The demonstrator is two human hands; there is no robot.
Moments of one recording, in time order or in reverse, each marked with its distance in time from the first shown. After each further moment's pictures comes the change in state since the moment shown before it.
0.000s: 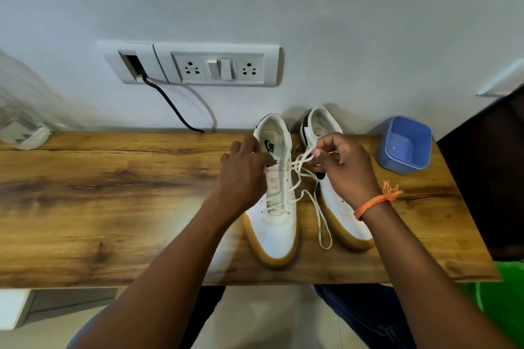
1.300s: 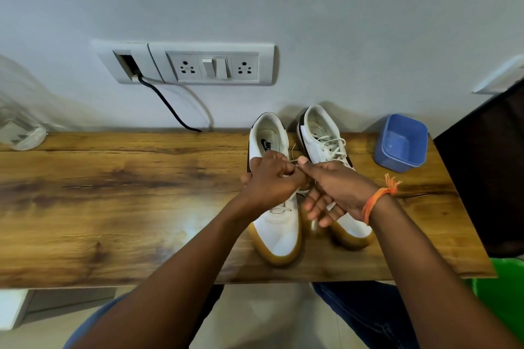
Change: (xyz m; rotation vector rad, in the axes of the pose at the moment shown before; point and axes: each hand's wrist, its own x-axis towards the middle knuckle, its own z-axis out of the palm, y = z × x) left_hand -0.001 0.043 0.010 -0.633 -0.266 -0.212; right_hand -0.017 -0.026 -0.018 0.128 -0.622 0.610
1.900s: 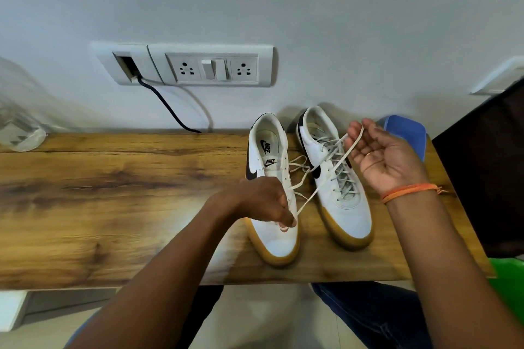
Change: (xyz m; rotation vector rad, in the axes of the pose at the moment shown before) left_hand -0.004 -0.005 -0.028 0.400 -0.564 0.011; right_hand 0.013 -0.001 -0.056 1.238 0.314 -0.378
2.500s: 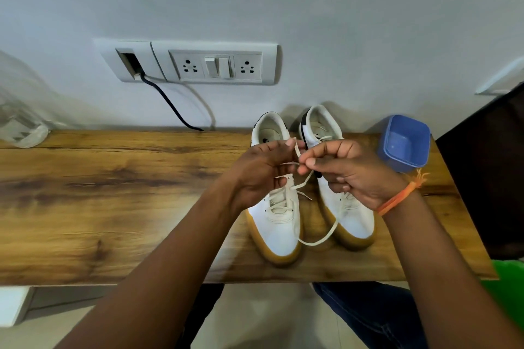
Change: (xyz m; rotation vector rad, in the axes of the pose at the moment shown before) left_hand 0.003 0.012 -0.011 -1.330 0.262 0.110; right_hand -0.032 0.022 0.018 -0.950 -0.513 0.073
